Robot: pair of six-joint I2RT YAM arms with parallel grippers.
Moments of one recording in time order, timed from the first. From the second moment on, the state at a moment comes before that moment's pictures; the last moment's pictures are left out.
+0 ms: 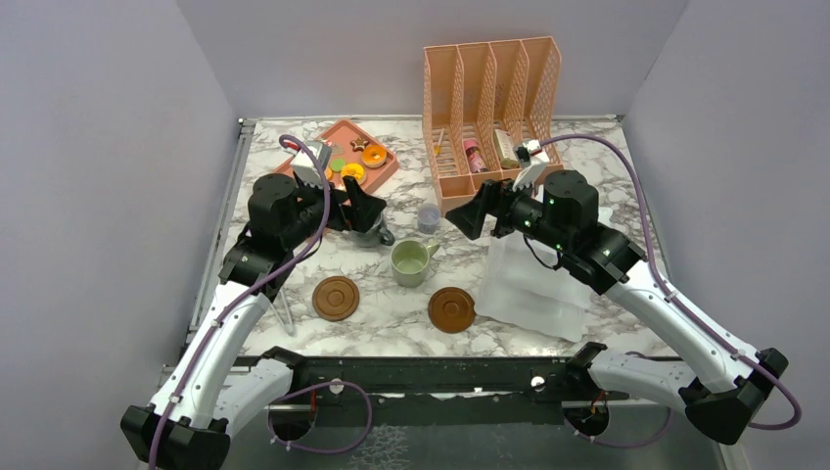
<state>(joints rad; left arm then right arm) -0.34 0.90 0.96 -0.27 0.32 -0.35 0.69 1.03 1.09 -0.31 -0.11 0.47</state>
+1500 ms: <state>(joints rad) 0.19 1.38 0.82 -0.54 -0.12 -0.54 0.69 1.00 1.02 -0.08 -0.46 0.44</state>
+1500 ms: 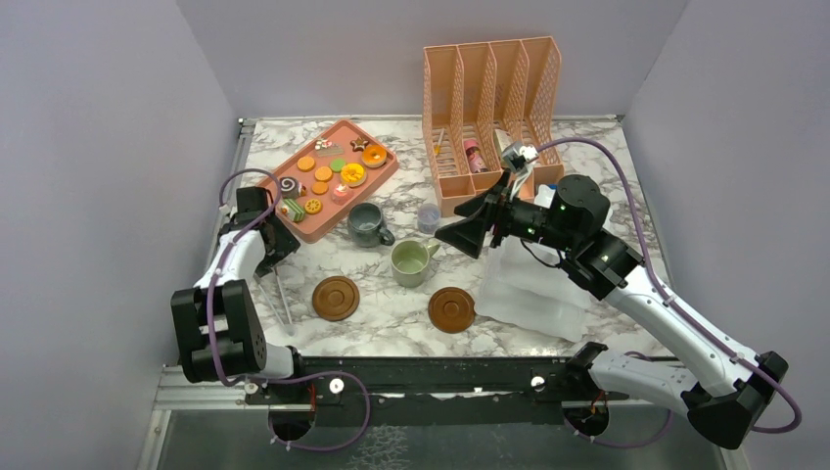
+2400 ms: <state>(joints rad) 0.27 1.63 0.97 -0.46 -0.07 -0.46 0.69 1.00 1.05 -0.12 -0.48 0.42</state>
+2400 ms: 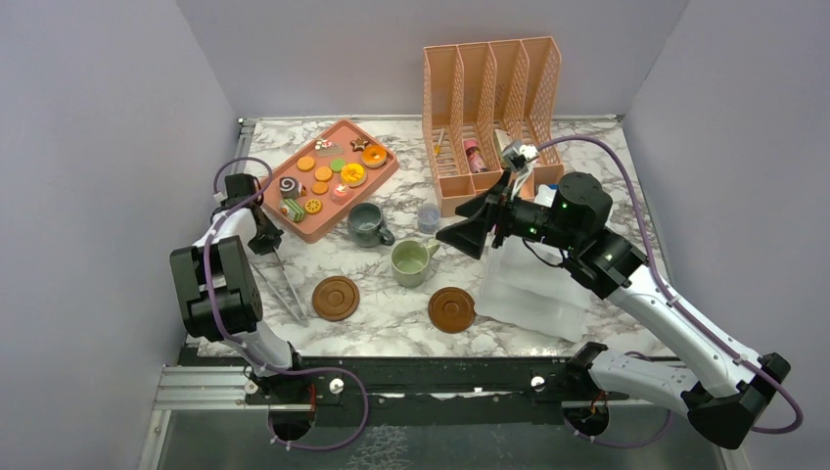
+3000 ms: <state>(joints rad) 0.31 1.72 1.09 -0.47 -0.08 -0.40 0.69 1.02 1.05 -0.13 -0.48 0.43</state>
